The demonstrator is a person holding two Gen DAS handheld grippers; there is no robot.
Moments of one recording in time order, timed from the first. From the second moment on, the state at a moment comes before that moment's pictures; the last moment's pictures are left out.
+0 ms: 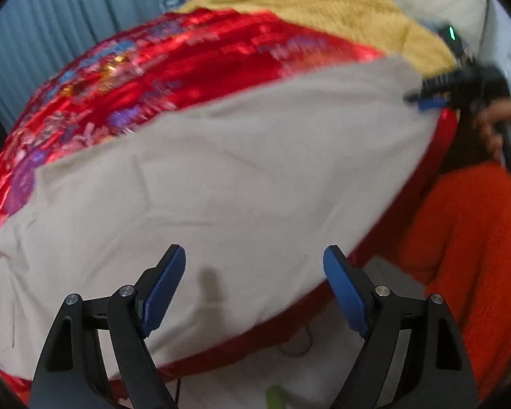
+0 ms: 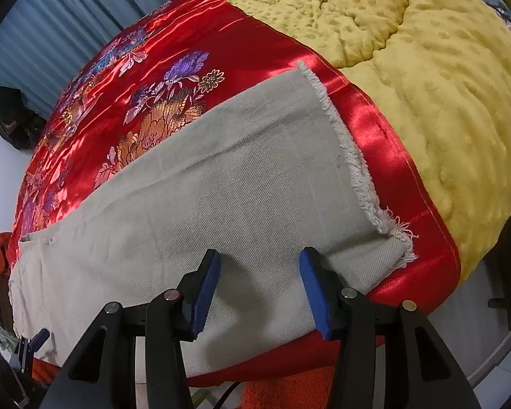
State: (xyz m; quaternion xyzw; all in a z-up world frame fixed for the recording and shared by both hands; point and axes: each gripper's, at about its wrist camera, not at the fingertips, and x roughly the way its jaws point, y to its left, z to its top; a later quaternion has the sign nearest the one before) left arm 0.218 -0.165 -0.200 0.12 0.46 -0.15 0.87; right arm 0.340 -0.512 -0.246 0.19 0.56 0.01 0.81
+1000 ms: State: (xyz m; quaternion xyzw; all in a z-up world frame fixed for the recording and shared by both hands) left arm 0.244 -0.184 -0.249 0.19 0.49 -0.14 0.84; right arm 0.290 -0.608 -0.273 0.44 0.47 0.04 0.76
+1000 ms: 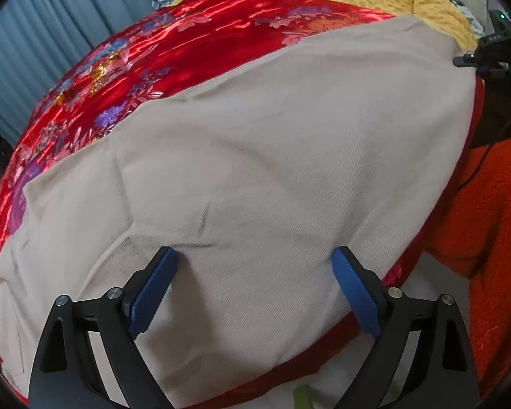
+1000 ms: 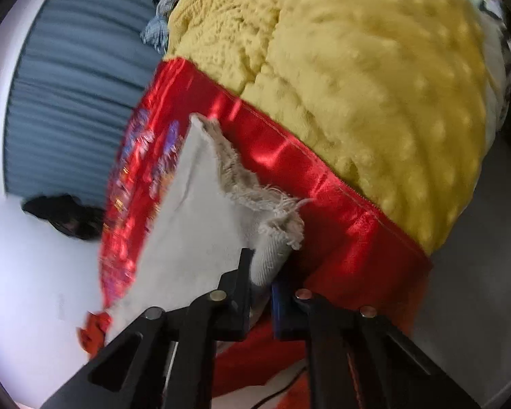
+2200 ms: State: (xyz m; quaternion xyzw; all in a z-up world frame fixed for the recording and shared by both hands) left arm 0.133 0.185 -0.205 -0.23 0.41 0.18 0.86; right arm 0.218 -0.026 -0.213 0.01 0.46 0.40 0.79
